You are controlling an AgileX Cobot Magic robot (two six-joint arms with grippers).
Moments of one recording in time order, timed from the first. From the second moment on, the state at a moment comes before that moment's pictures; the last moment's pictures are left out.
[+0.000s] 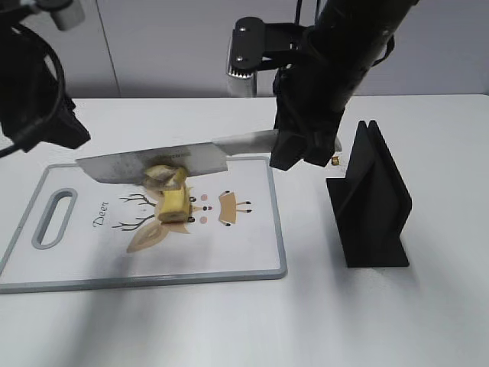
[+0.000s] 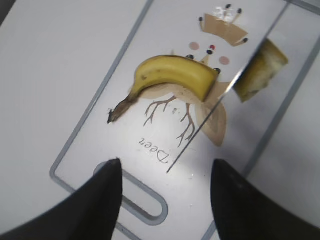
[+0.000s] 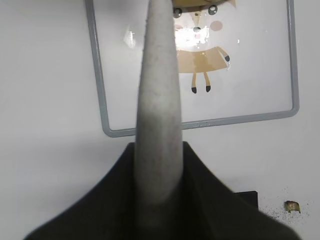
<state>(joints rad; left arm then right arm) -0.33 1.45 -1.16 -0.29 0.90 0.94 0.55 1.84 -1.49 0.26 1.03 -1.03</state>
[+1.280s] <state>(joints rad) -0.07 0.77 -0.90 -0.11 1.22 0.23 0.55 1.48 -1.27 0.35 1.12 -0.26</state>
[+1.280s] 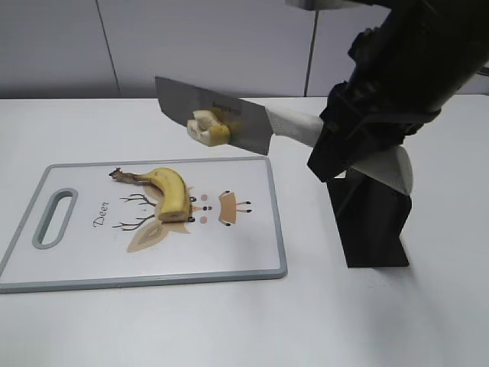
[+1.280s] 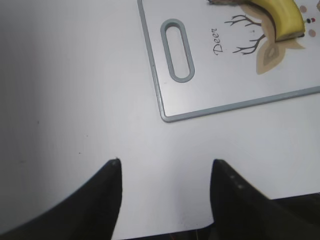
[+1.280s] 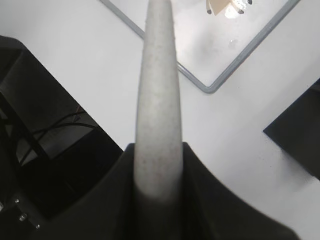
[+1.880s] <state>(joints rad) -0.07 0.27 -0.67 -0.10 1.22 0.19 0.55 1.19 -1.08 0.27 1.03 0.06</state>
